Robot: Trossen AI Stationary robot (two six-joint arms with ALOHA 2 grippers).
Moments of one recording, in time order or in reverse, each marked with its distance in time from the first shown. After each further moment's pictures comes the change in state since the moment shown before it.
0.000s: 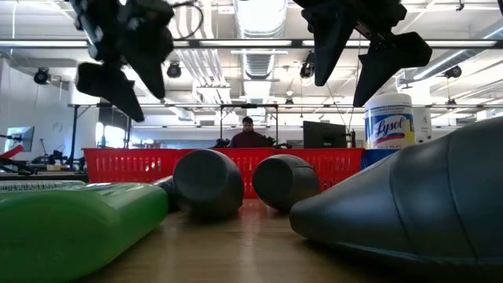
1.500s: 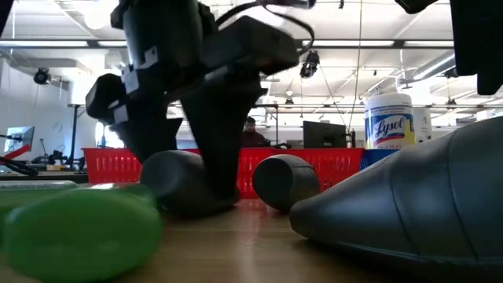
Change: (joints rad) left arm -0.249 0.827 0.695 -0.209 -0.062 -0.306; right arm 0.302 0.000 -0.015 -0.210 0.011 0.213
